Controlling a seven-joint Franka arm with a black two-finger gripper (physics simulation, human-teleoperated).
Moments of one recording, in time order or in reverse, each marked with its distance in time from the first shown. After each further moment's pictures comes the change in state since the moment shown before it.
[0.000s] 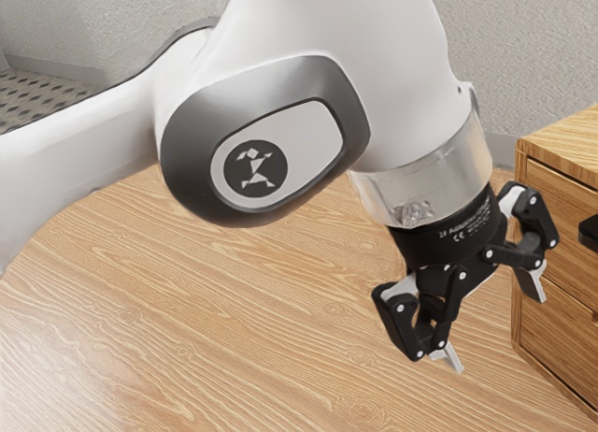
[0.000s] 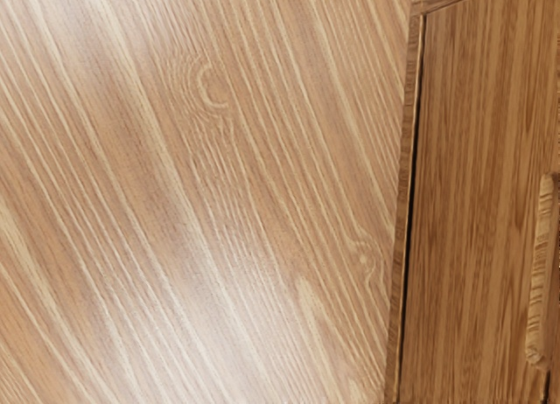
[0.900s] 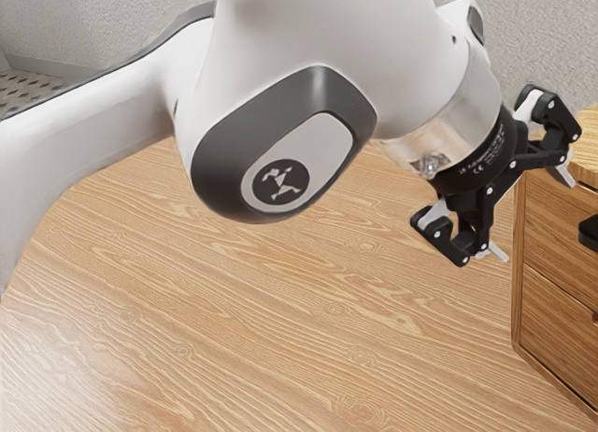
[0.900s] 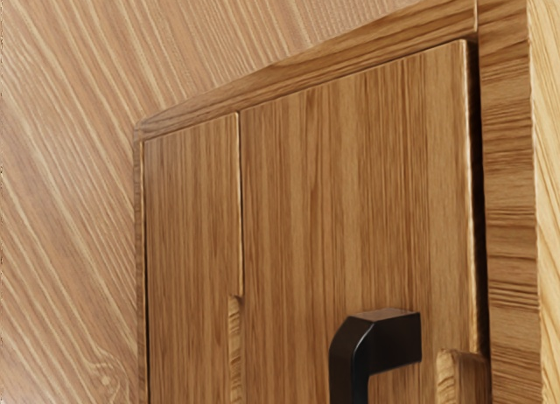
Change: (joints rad) arm 0.011 0.026 0.021 0.003 0.199 0.324 0.038
